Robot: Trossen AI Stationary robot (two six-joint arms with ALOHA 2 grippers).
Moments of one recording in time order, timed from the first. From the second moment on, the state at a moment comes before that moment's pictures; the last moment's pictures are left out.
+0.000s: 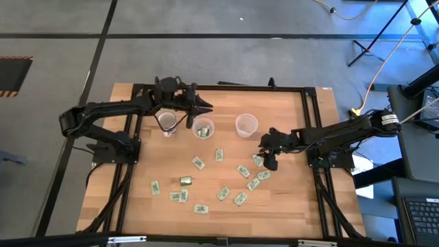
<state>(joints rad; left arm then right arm) 0.51 1.28 0.76 0.31 0.47 0.08 0.06 1.19 0.46 -0.15 0.11 0.28</state>
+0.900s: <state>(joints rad) 0.56 1.22 0.56 0.62 0.50 0.00 0.06 1.46 0.42 0.07 0.12 0.27</state>
